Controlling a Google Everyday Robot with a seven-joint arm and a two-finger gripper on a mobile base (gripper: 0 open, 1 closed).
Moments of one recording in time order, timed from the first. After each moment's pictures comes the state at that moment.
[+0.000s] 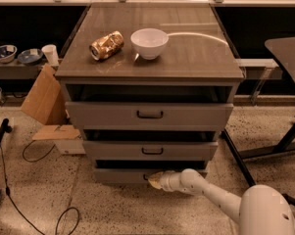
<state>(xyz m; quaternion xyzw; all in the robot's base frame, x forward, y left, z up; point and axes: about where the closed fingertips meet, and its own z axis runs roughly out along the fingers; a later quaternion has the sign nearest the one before) 0.625 -0.040 0.185 -0.40 0.81 0.24 0.35</state>
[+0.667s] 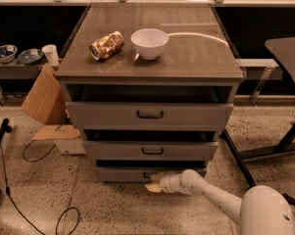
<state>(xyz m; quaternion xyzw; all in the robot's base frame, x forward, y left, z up) 0.623 -0.040 0.185 -0.40 0.81 0.25 0.35</state>
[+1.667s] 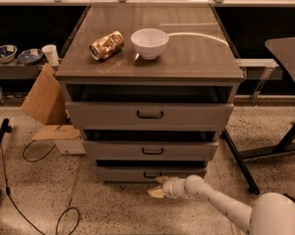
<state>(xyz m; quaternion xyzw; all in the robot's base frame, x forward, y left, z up) 0.596 -0.049 0.186 -0.40 0.81 0.26 0.34</state>
